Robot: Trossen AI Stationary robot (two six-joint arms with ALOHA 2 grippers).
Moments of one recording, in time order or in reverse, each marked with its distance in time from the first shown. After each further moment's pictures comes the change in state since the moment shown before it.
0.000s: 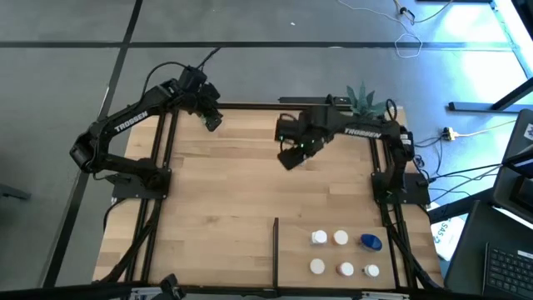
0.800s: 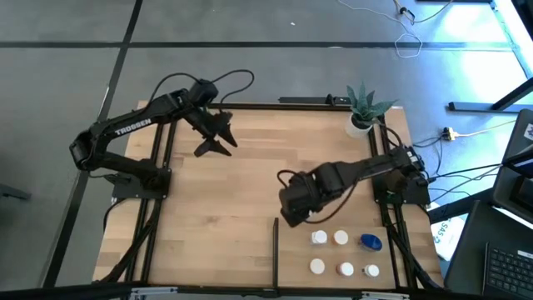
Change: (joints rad) left arm -0.202 0.000 0.000 -0.004 0.725 0.291; right arm 0.448 0.000 0.000 0.050 -0.092 0.472
